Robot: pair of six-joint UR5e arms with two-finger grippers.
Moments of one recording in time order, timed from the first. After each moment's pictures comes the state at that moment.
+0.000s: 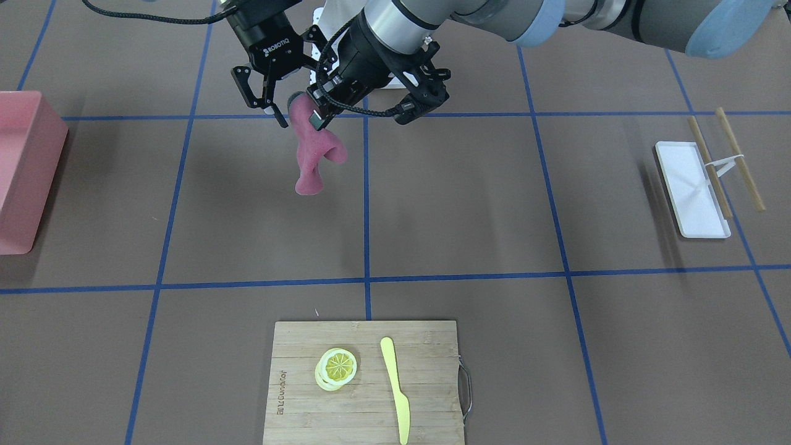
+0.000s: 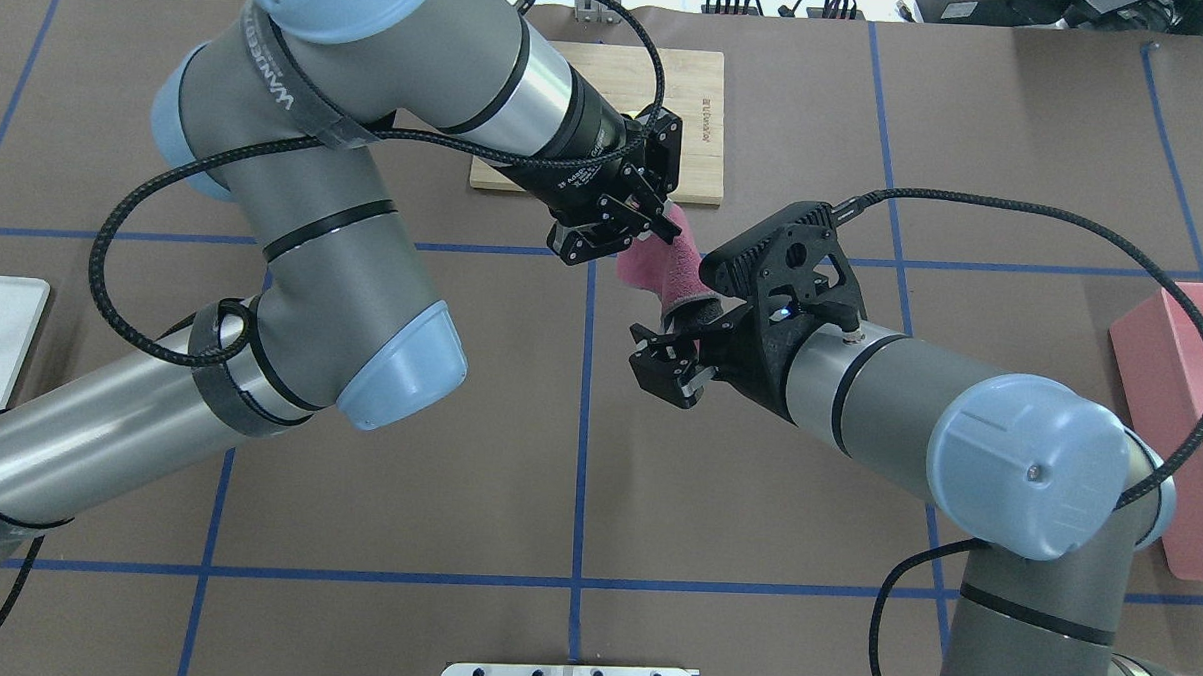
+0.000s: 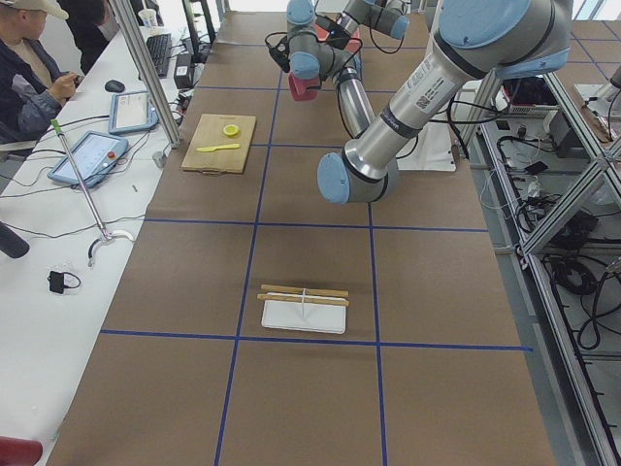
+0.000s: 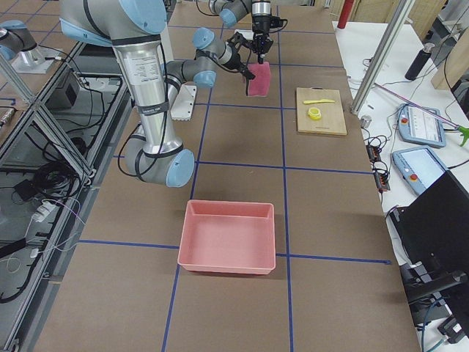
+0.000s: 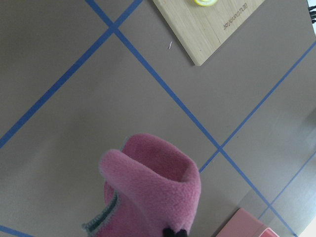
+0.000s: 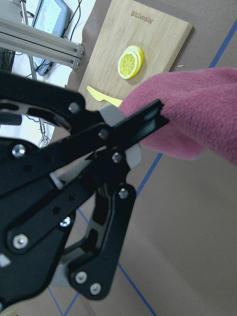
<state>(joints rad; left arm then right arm) -0.69 -2.46 -1.71 -1.89 -2.17 -2.16 0.37 -1.21 2.17 -1.18 1.33 0.71</state>
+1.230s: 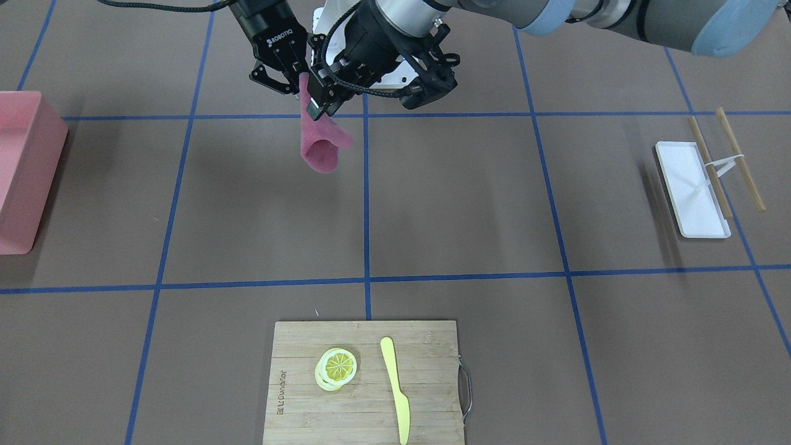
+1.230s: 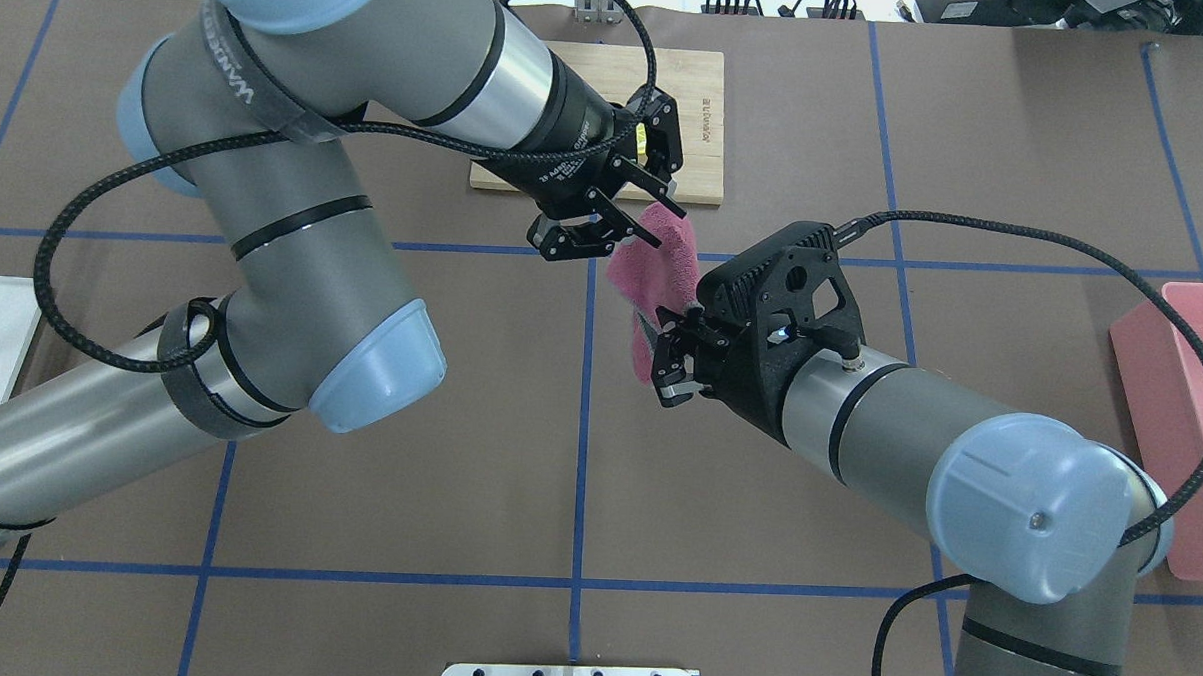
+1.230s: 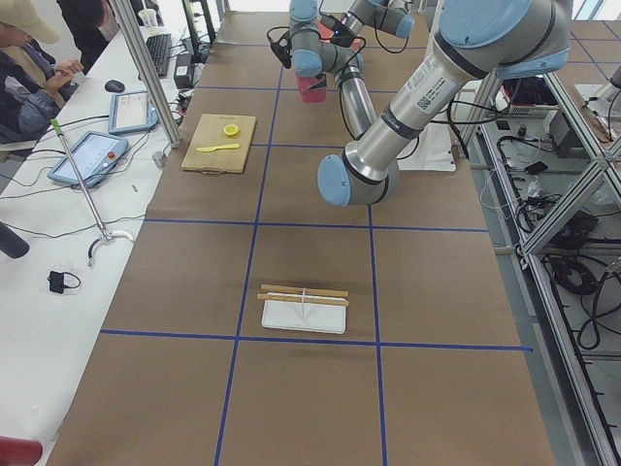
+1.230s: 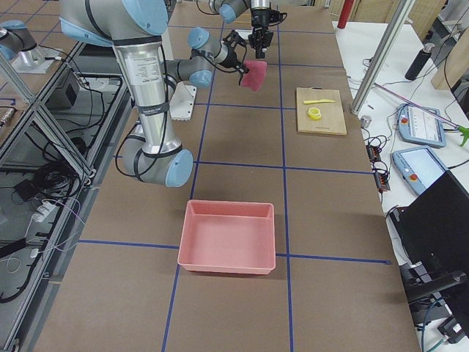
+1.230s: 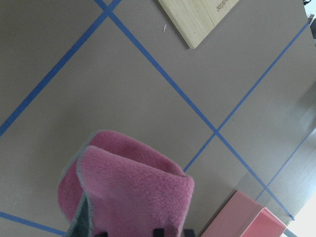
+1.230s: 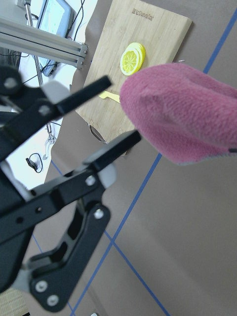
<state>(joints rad) -0.73 -2.44 -1.76 -1.90 -2.17 -2.13 0.33 -1.23 2.20 -1.18 1.28 0.76</state>
